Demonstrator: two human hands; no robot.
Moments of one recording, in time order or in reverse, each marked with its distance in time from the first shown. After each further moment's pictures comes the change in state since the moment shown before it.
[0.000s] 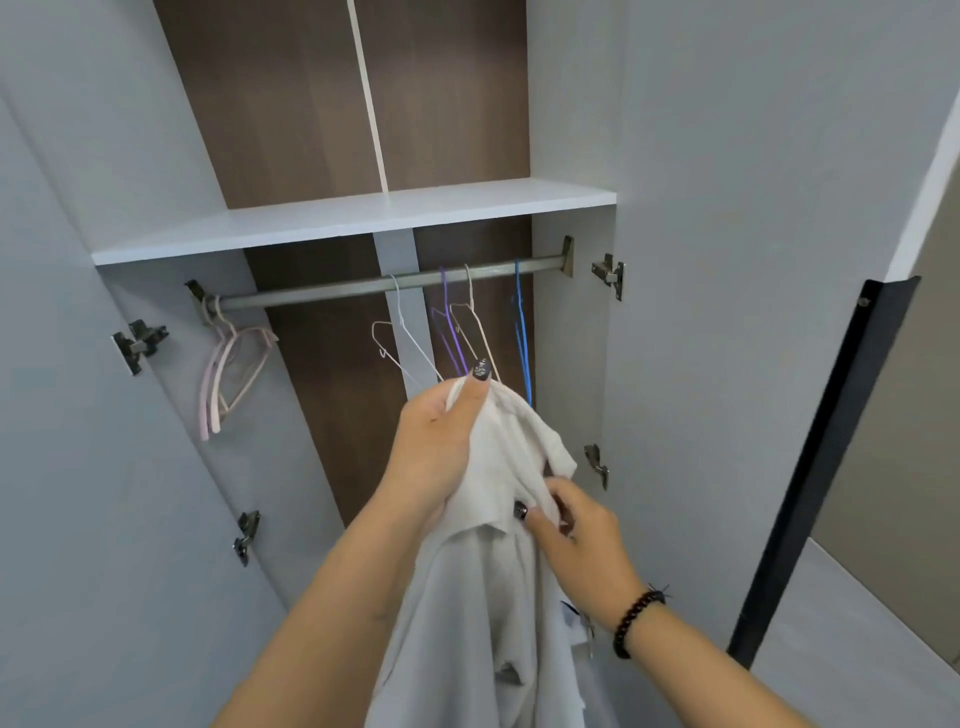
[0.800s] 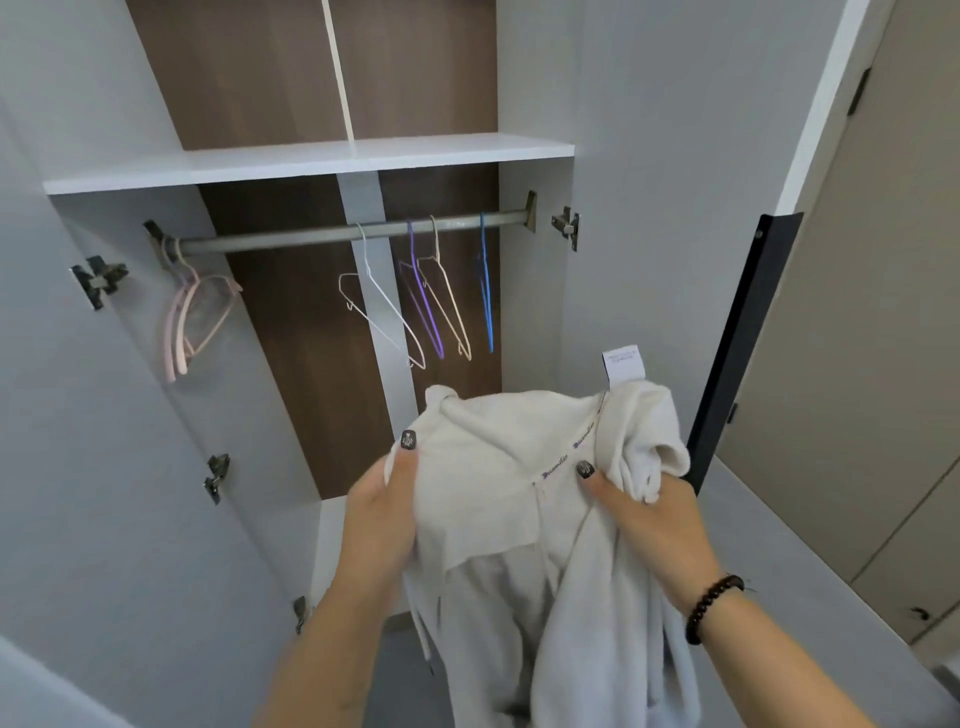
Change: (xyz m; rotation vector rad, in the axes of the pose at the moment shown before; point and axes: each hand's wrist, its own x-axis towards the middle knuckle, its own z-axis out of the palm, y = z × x) left_hand -0.116 -0.053 -0.008 0.021 0.194 -0.293; right_hand -0.088 -0.026 -0.087 0.150 0.225 0.470
